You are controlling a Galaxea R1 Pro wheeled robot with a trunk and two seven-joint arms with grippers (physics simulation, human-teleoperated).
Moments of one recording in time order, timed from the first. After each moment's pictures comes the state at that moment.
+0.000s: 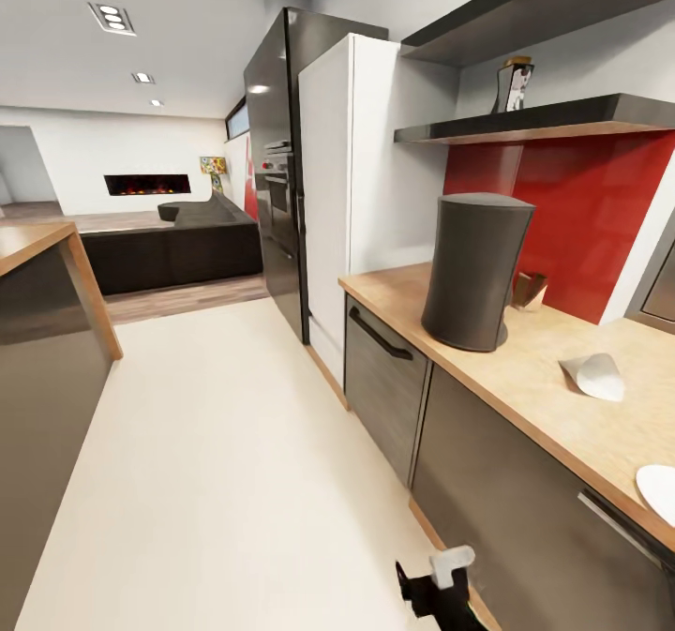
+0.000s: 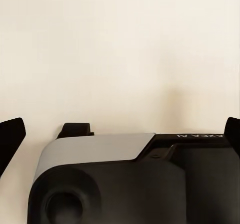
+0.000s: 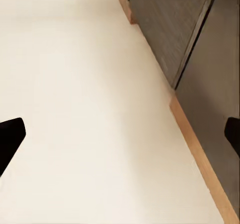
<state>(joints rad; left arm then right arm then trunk) 0.00 -0.07 0.02 -0.29 0.00 -0.18 0.00 -0.16 0.01 0.19 -0.76 0.01 -0.16 0.00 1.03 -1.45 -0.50</state>
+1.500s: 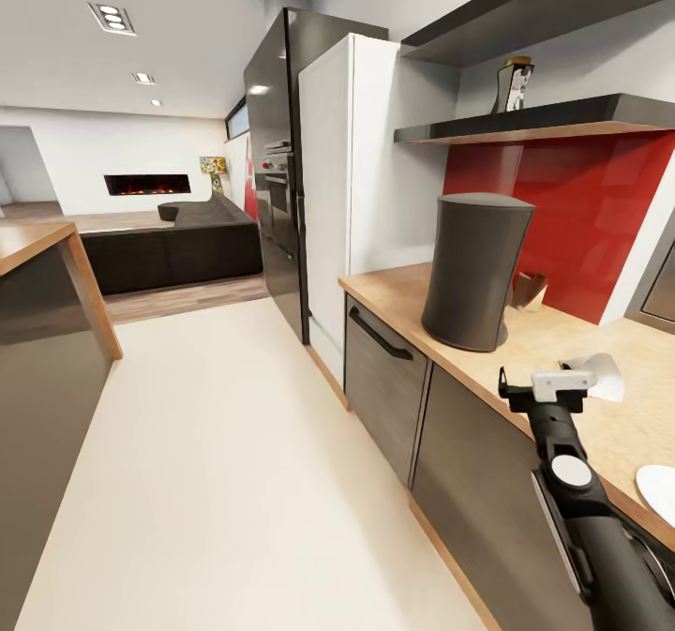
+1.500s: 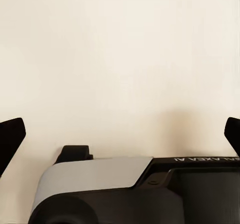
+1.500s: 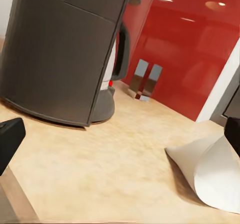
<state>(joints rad) 0.00 -0.07 0.01 -0.34 0.00 -0.20 0.00 -0.34 -0.13 -0.08 -1.54 0.26 0.21 -0.18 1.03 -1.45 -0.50</state>
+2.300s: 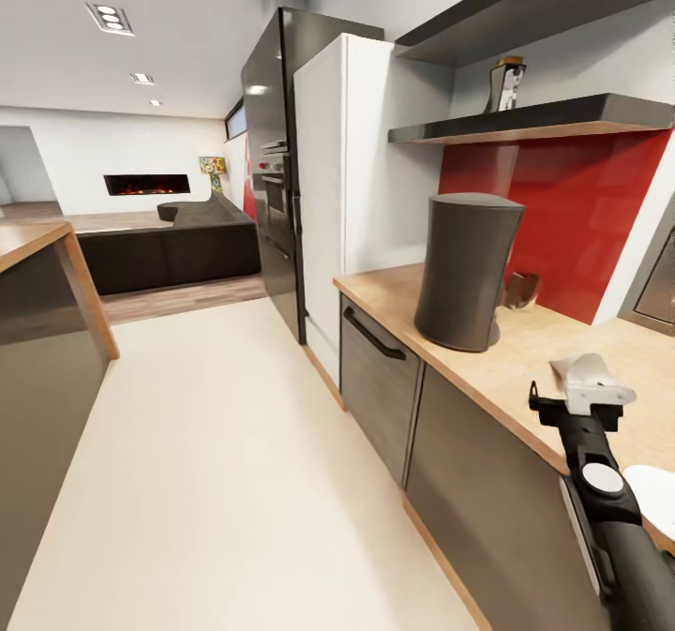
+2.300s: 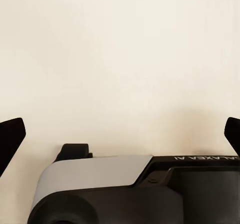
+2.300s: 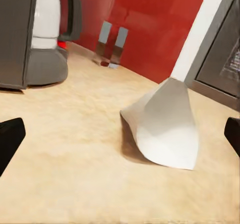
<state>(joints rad) 0.00 -0.07 0.02 -0.33 0.00 -0.20 0.00 -0.34 -0.13 -0.24 -1.47 0.26 0.22 -0.13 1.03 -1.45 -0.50</state>
